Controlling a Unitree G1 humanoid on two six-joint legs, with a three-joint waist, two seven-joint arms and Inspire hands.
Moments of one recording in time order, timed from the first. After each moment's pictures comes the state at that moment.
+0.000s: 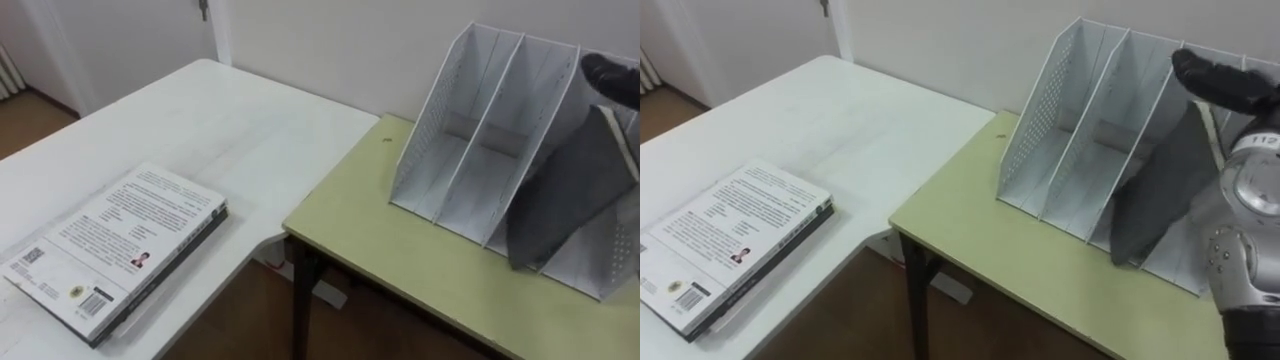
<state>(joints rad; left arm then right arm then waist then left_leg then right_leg) 0.18 0.27 -0.04 1.08 -0.29 0.03 -0.29 -0.51 -0.51 -0.18 0.21 0.43 0.04 -0.55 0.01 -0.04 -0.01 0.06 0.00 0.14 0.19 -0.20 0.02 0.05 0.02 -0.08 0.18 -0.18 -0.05</state>
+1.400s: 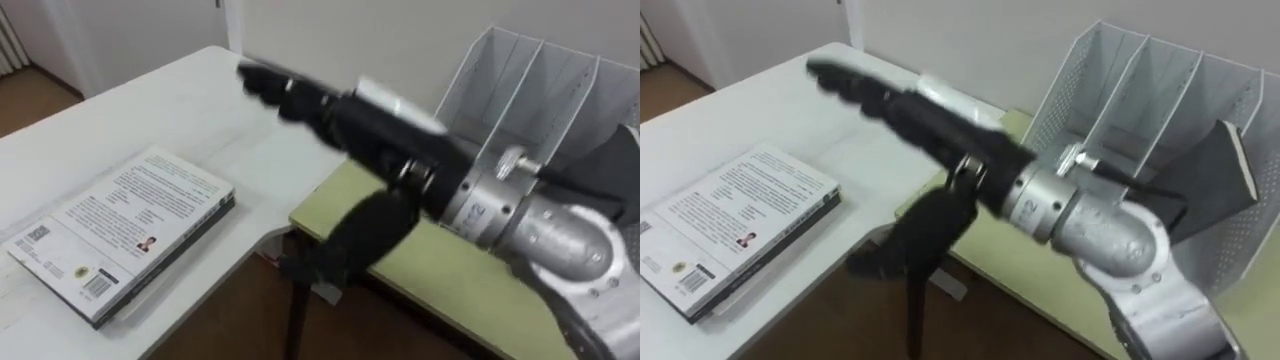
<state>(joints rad) 0.07 0.33 -0.16 1.12 -0.32 0.04 -0.36 -0.29 -0.51 0.35 -0.32 0.19 0.13 0.62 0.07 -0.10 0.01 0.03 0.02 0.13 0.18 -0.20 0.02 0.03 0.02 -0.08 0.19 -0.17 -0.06</state>
